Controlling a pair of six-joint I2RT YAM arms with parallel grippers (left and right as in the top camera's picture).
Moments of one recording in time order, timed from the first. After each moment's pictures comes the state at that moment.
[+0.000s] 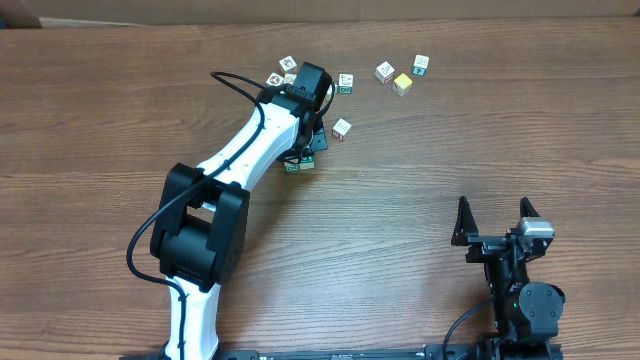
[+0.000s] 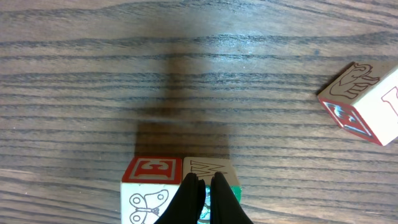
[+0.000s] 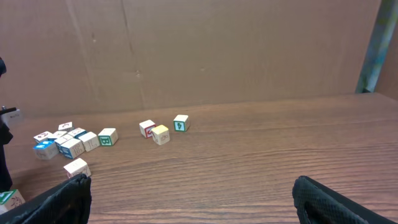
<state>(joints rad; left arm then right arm) -0.44 2.14 1.65 -0.85 -0.08 -0.63 0.00 0.01 0.02 -0.03 0.00 0.08</state>
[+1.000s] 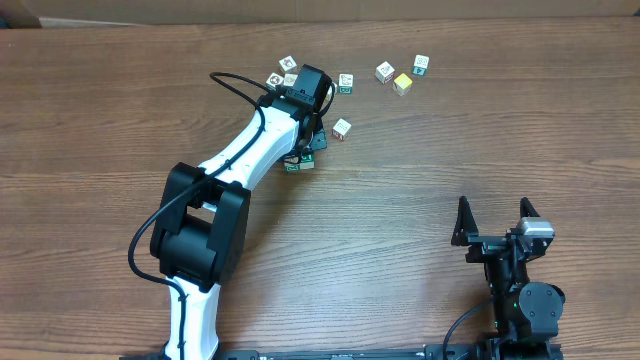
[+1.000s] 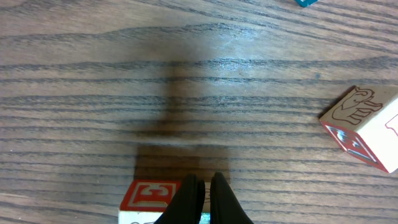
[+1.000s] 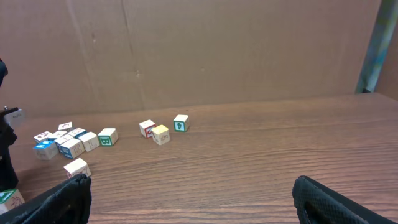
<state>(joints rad) -0.44 2.14 1.61 -0.76 -0.11 -0.63 0.00 0.01 0.02 -0.03 0.00 0.08</state>
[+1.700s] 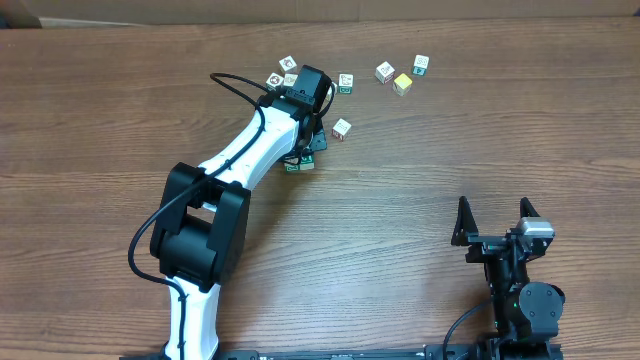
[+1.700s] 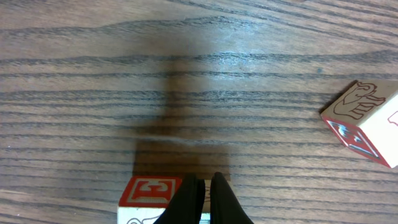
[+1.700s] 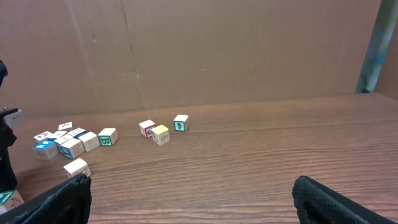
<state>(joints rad) -0.44 2.14 1.61 -0.77 -0.10 -0.63 0.00 0.01 0.02 -0.03 0.00 0.08</state>
